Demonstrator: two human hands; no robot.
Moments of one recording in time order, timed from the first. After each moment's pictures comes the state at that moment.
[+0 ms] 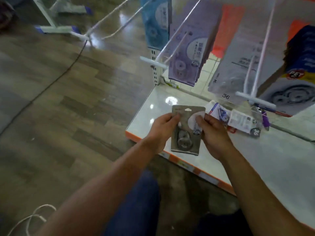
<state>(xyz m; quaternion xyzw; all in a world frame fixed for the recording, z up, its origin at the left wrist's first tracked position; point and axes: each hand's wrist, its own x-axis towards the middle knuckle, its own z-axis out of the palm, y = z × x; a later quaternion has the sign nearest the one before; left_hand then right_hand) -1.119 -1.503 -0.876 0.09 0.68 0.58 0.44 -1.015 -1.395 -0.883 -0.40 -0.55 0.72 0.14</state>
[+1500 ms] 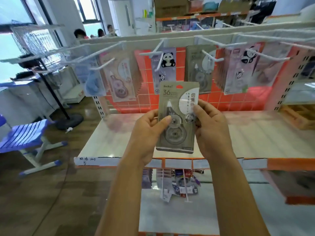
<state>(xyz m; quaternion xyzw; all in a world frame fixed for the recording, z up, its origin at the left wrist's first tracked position) -1.030 -1.497 -0.190 0.39 0.49 0.66 0.42 -0.905 -1.434 -0.184 -0.25 -0.46 0.66 0.54</state>
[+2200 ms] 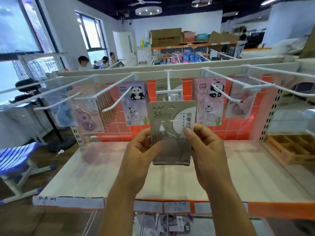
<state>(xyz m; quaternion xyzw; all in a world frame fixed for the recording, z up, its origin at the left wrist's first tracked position) -0.964 -1.416 -0.181 0.44 0.44 0.70 0.35 -0.832 -1.358 -0.170 -0.21 -0.51 0.63 0.55</state>
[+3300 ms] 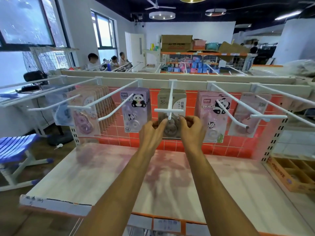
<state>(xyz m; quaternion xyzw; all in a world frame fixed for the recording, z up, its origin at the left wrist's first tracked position) -1.000 -1.275 -0.184 0.34 0.71 0.59 0.14 -0.906 -1.213 -0.184 -0.44 -0.60 0.38 0.55</state>
